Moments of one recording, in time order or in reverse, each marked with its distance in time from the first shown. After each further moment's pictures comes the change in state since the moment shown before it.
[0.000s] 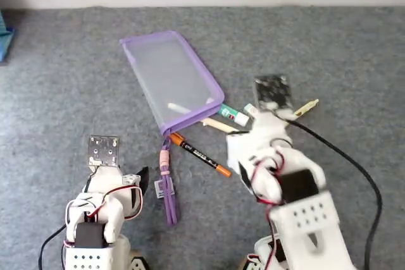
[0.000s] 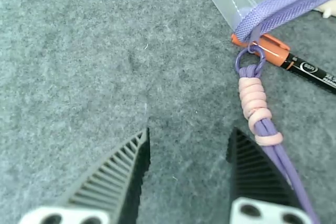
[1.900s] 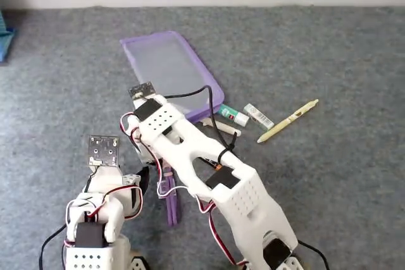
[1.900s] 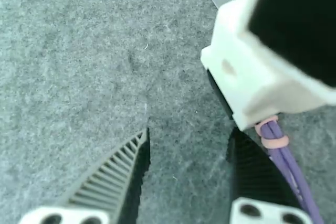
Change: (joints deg) left arm 0.0 0.0 0.0 0.0 0.0; right arm -24.4 94.7 -72.4 19.7 -12.1
